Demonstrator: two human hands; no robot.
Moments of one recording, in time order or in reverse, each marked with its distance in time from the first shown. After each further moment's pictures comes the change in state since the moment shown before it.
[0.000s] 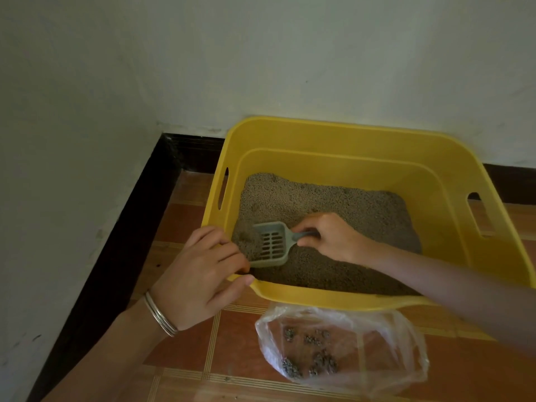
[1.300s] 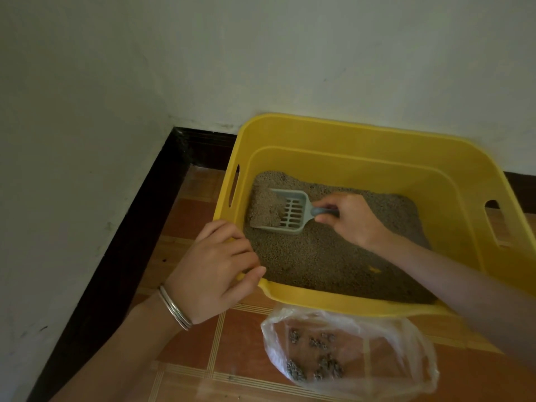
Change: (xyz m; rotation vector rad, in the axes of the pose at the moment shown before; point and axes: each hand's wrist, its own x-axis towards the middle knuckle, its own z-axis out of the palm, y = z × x) left_hand 0.005 0.000 0.001 -0.030 0.019 -0.057; right_hand 0.012 0.004 -0.021 -0.044 0.236 0.080
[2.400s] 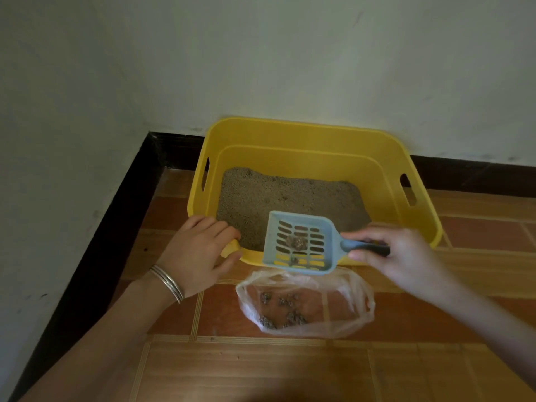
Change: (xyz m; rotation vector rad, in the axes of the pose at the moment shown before) left_hand -0.017 0.030 0.000 0.156 -0.098 -0.025; right_hand -0.194 -0.031 -0.069 0.067 0.150 0.055
